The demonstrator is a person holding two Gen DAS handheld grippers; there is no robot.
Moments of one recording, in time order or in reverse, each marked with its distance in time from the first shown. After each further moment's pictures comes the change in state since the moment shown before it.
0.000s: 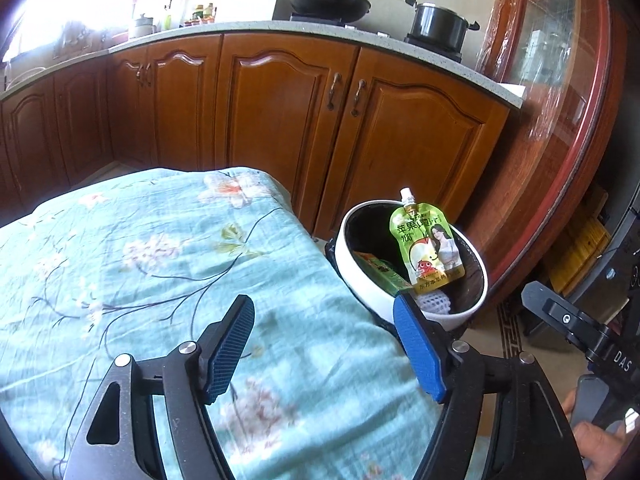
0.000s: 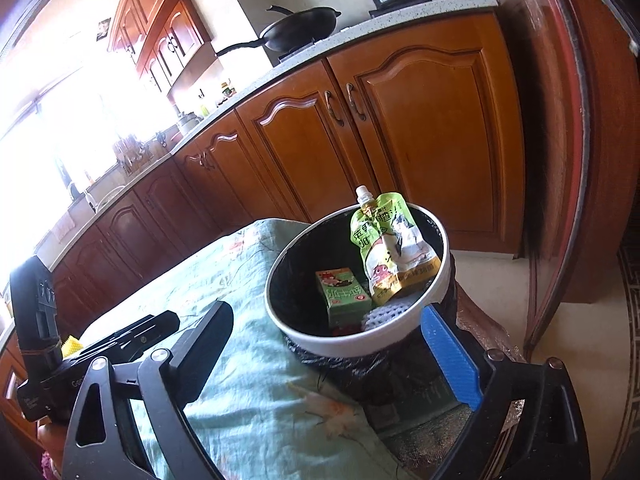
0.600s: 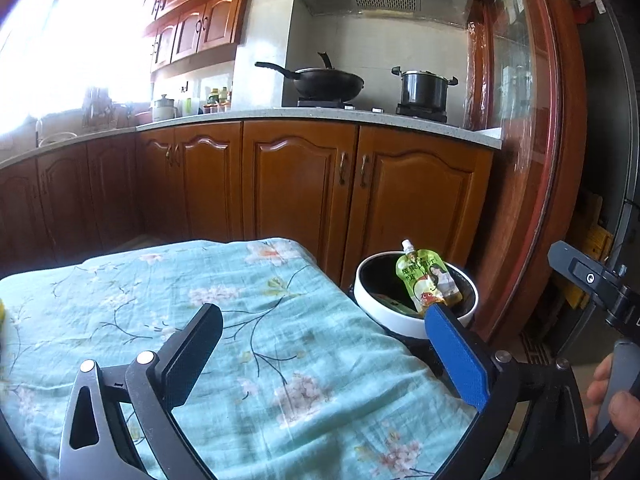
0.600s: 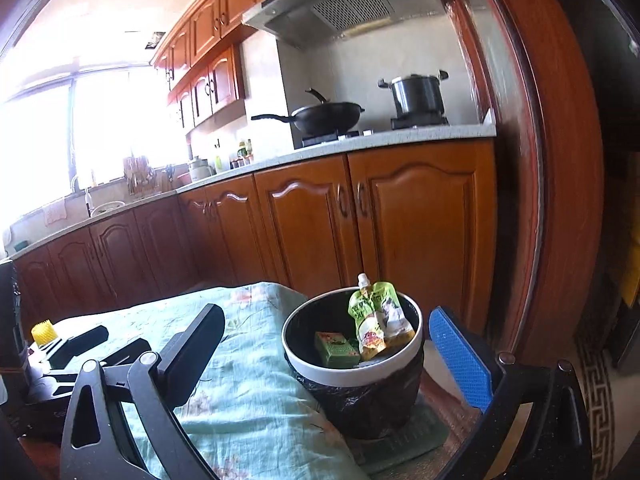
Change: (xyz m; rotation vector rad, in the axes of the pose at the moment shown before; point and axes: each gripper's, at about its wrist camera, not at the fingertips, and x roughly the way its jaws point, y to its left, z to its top) left arm -0.107 -0.006 -0.068 0.104 -0.289 0.087; right arm -0.085 0.060 -0.024 -0.205 -0.318 -0.112
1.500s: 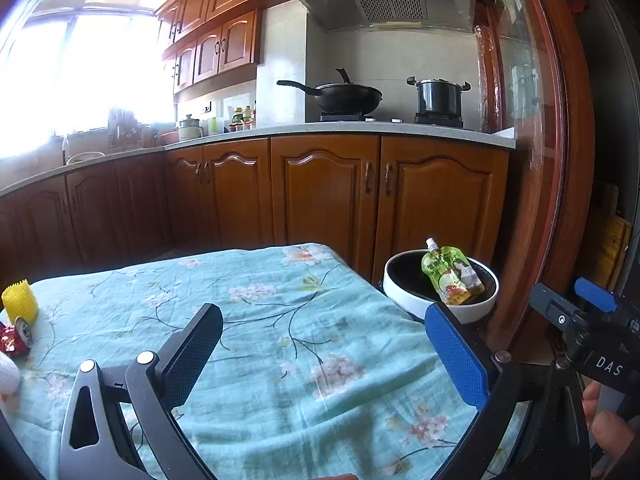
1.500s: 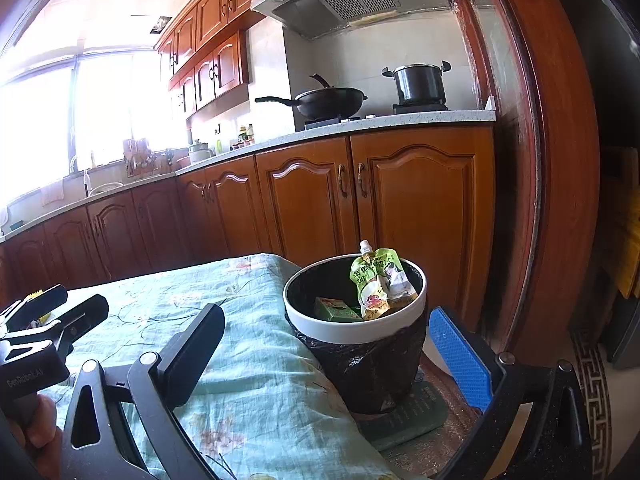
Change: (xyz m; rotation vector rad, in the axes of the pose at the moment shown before) left arm -0.025 0.008 -0.030 0.045 -0.052 0.073; right arm -0.003 0.010 -0.042 -0.030 0.036 -0.012
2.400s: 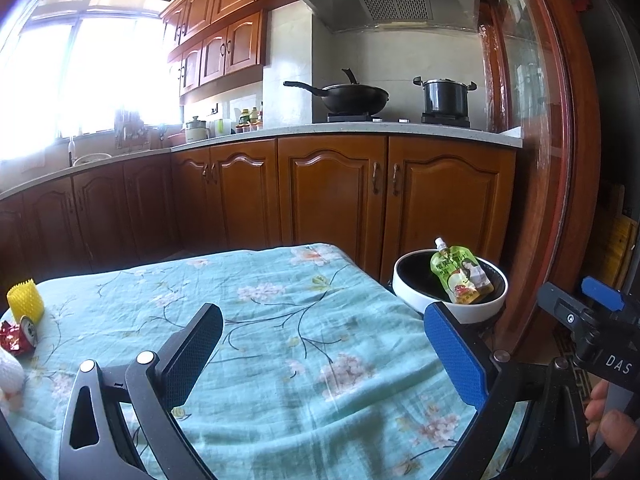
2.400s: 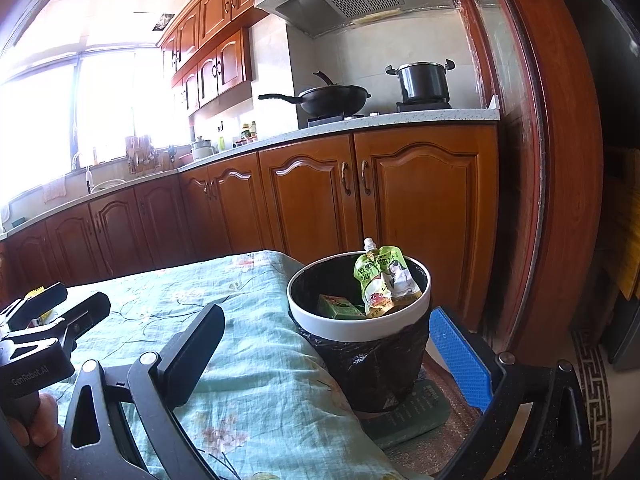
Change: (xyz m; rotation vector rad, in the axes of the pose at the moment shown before) left arm 0.005 0.008 -0.005 0.010 -0.006 0.010; right arm 0.003 0.000 -0.001 -0.003 0.007 0.012
